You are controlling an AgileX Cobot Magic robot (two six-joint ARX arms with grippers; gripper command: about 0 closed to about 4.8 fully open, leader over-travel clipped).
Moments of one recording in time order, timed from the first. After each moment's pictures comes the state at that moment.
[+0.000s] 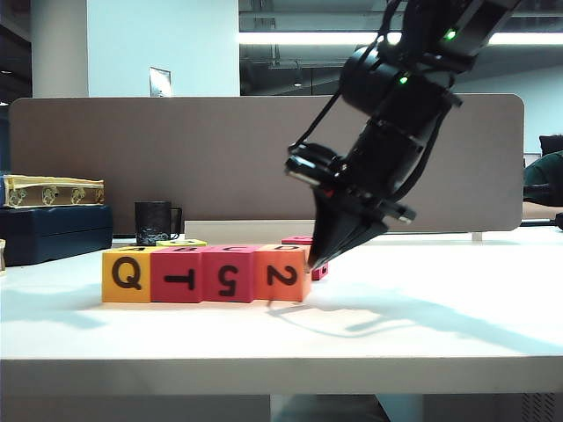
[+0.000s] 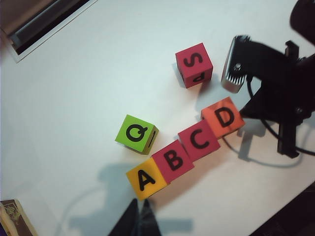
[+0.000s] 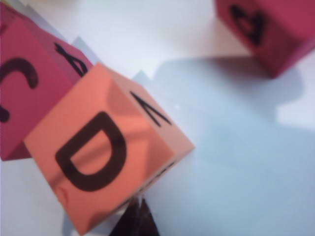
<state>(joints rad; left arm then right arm) -0.52 1.50 1.87 -1.19 -0.05 0.24 0.51 1.88 1.27 -0.42 -0.32 0.03</state>
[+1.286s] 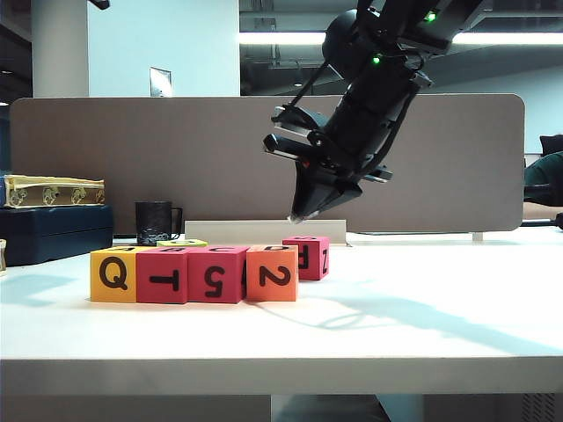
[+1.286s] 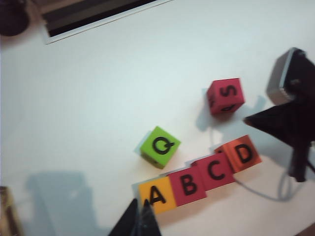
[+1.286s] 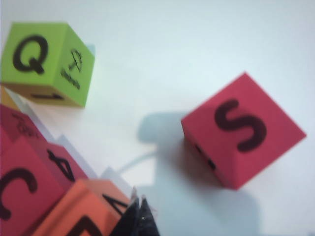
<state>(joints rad) -0.21 1.51 1.87 -1.13 0.21 0.18 0.54 1.88 1.36 -0.27 -0.18 0.03</state>
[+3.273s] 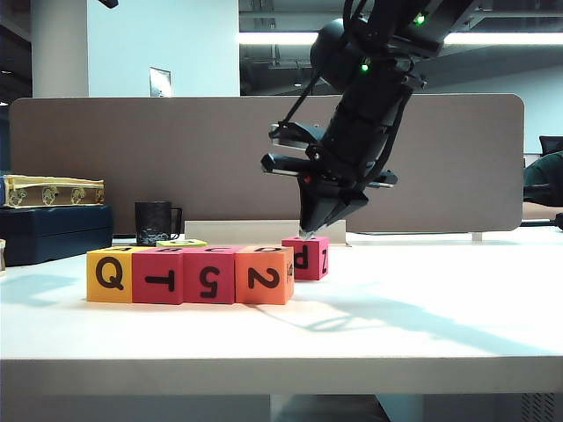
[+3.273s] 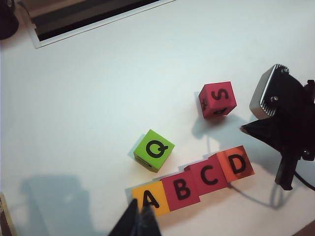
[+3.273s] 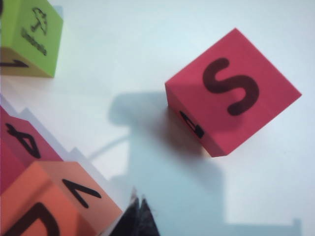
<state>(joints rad) -0.21 1.51 1.87 -1.12 0.23 0.17 0.57 1.89 1.36 -0.35 -0.07 0.03</state>
